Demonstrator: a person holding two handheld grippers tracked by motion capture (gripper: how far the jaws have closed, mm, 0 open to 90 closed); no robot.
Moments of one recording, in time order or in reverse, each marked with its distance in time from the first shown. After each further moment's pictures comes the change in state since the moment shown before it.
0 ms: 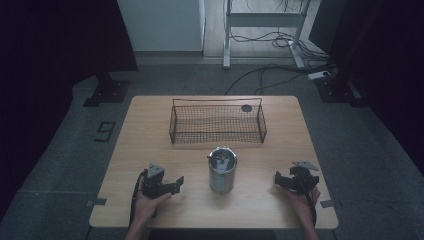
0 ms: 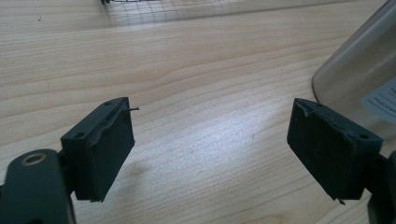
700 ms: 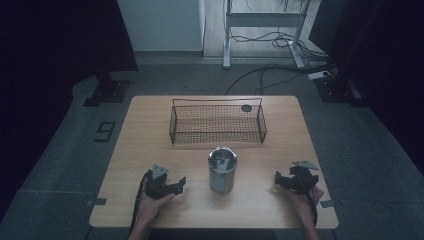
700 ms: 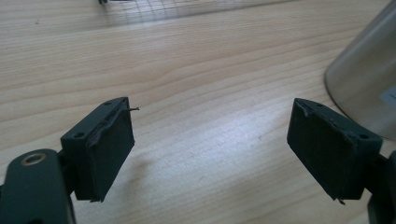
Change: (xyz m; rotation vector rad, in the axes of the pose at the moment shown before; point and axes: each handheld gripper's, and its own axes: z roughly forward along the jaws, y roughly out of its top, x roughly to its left) left arm -0.006 -0.001 0.010 -0.009 0.049 0.034; right arm -0.001 0.001 0.000 -0.004 0.017 -0.016
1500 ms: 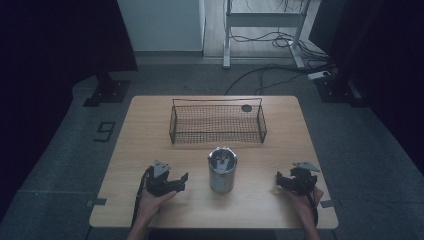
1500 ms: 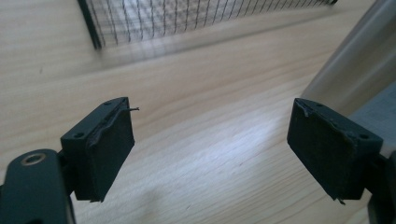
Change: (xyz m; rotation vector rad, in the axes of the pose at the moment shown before) left arm -0.012 0.020 -0.016 -0.081 -0.030 0.056; right arm -0.002 -0.003 -0.004 -0.023 0.016 -0.016
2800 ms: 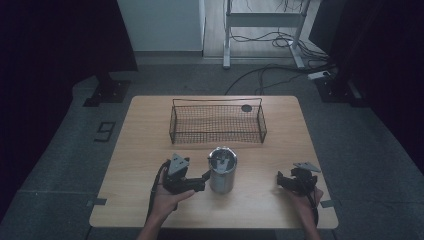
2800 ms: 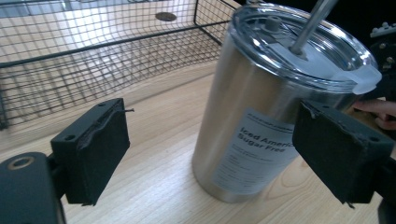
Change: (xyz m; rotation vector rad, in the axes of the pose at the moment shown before) left arm -0.064 0.050 -0.016 -0.062 -0.171 0.059; right arm -0.001 0.000 -0.001 -0.003 -0.004 0.005
